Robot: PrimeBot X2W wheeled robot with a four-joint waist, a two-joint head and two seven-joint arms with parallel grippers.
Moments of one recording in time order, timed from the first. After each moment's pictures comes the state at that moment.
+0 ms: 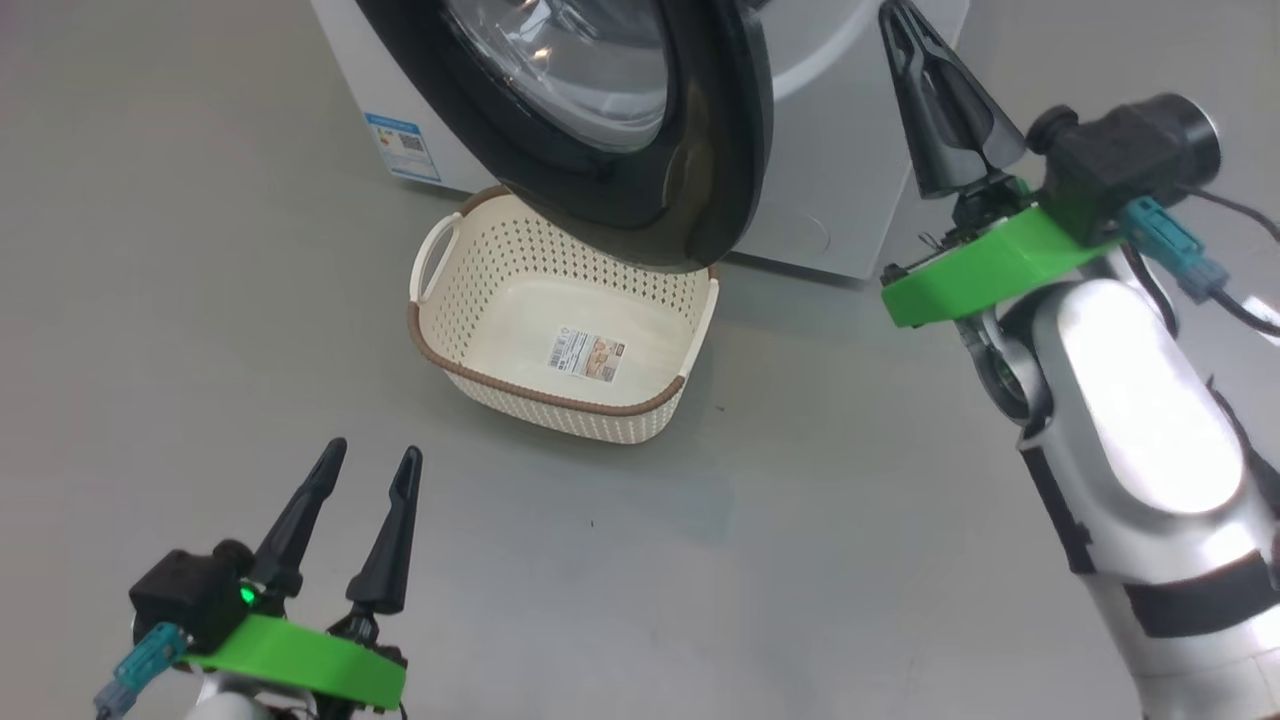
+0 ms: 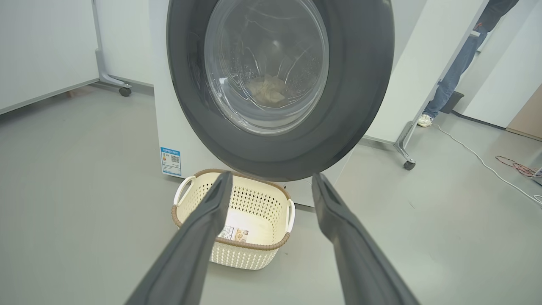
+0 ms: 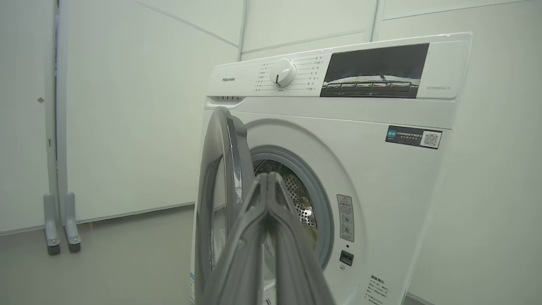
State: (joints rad) left arm -0.12 0.29 -0.32 0.10 -0.51 -0.12 -0.25; right arm -0.65 -0.09 0.29 0.23 0.10 0.13 -0.26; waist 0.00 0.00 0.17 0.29
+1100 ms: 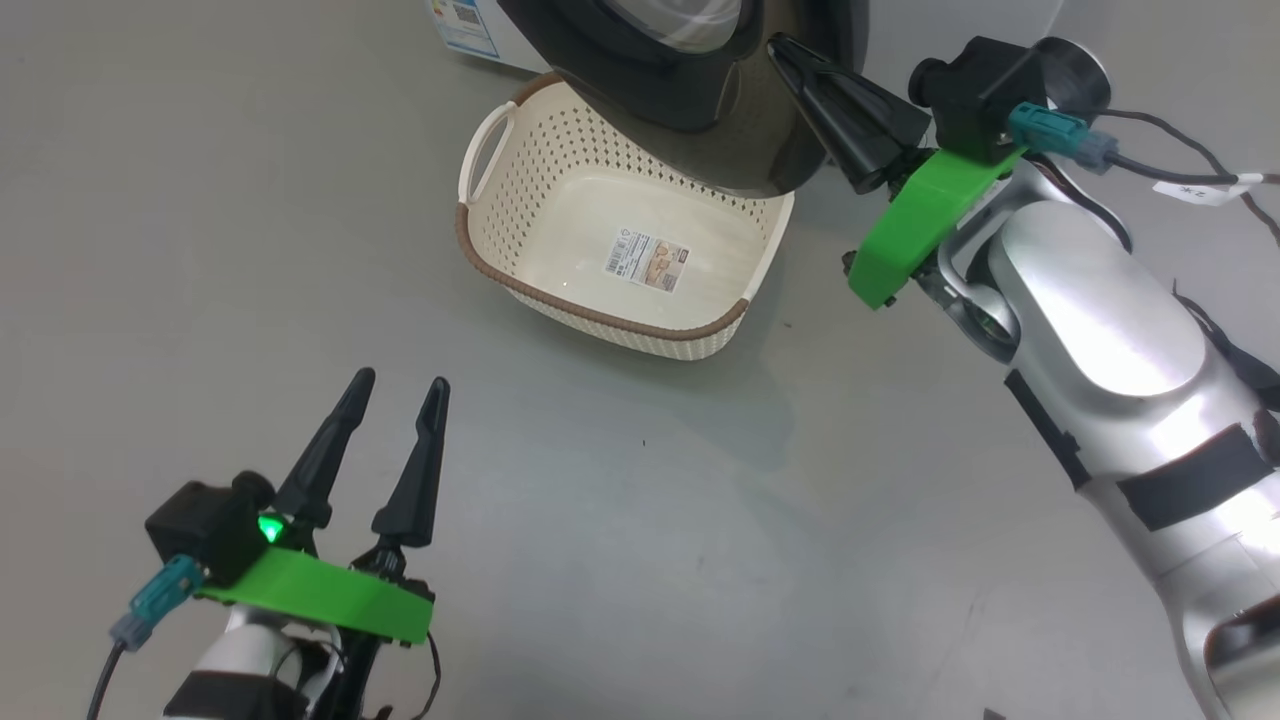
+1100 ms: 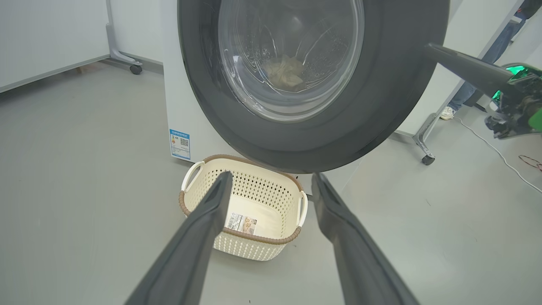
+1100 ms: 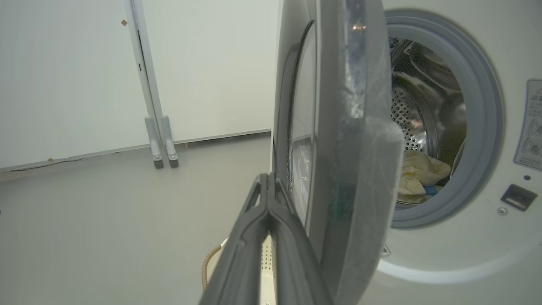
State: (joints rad) left arm -0.25 0.26 -0.37 0.12 -0.56 -0.12 -0.25; right arm -0.94 -0.15 0.62 0.61 0.30 0.13 -0.26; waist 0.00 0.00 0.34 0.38
